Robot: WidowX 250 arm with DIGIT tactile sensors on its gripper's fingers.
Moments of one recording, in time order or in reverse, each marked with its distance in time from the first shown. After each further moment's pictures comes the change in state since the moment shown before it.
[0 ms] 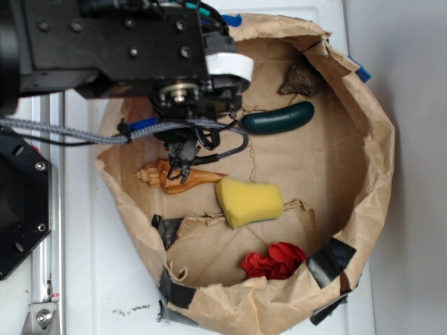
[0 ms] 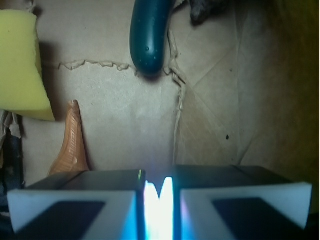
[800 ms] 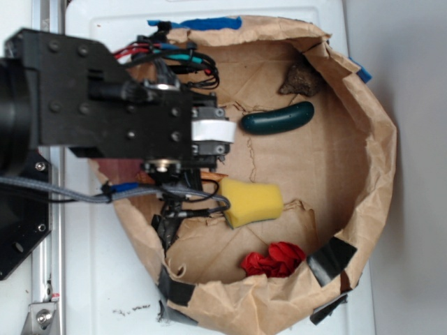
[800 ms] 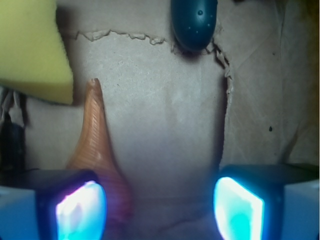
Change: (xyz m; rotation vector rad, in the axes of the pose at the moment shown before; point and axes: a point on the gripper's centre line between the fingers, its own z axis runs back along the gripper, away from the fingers) arm -0.008 -0.031 -0.022 0.028 0.033 0.012
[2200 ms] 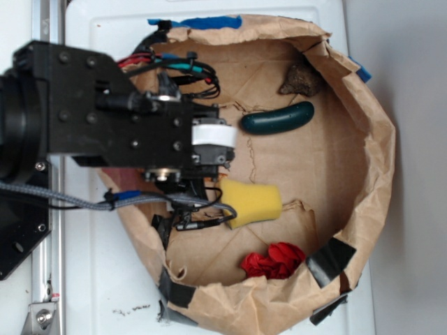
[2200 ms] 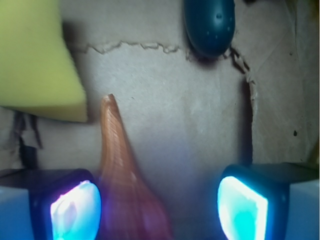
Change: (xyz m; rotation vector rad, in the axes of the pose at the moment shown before) arm 0.002 -0.006 -0.011 -0.008 -0.067 0.031
